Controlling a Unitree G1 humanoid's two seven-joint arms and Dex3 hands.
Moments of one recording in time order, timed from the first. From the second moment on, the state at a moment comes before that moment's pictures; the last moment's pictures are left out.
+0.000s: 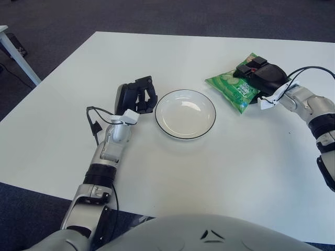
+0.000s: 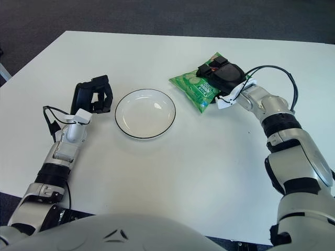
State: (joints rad) left arm -0.25 0.18 -0.05 0.26 0.48 -0.66 0.34; right arm -0.81 -0.75 0.51 0.88 -0.99 -0.56 -0.48
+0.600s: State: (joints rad) left arm -0.24 0.25 -0.12 0.34 0.64 -0.69 0.56; right arm -0.81 -0.75 0.61 1.05 -1.07 -0.70 -1.02
